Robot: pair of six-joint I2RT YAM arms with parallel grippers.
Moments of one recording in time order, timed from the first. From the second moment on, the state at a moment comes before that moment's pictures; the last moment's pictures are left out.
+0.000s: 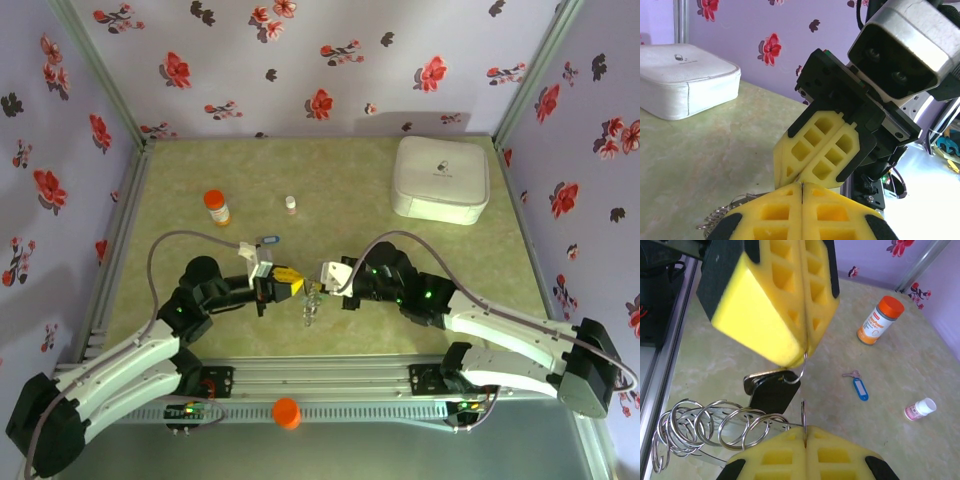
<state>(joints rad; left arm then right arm) -0.73 0.78 0.34 0.38 0.66 -0.25 1.00 1.03 0.69 -0.10 -0.25 -0.50</state>
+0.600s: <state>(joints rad) -0.73 0.79 0.34 0.38 0.58 -0.27 1.02 1.07 0.69 -0.03 -0.22 -0.36</state>
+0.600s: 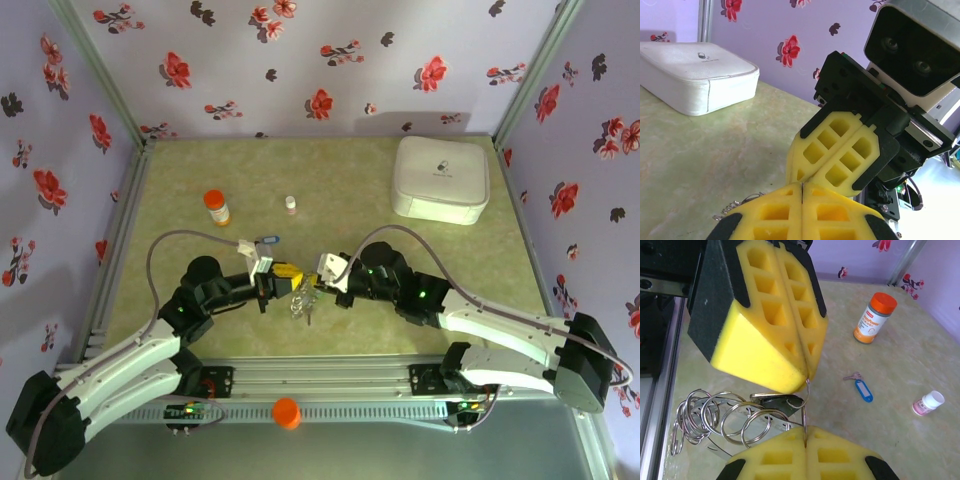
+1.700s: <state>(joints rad) -0.75 0.79 0.34 0.34 0.50 -0.33 1.03 1.06 0.65 0.04 -0.20 -0.33</state>
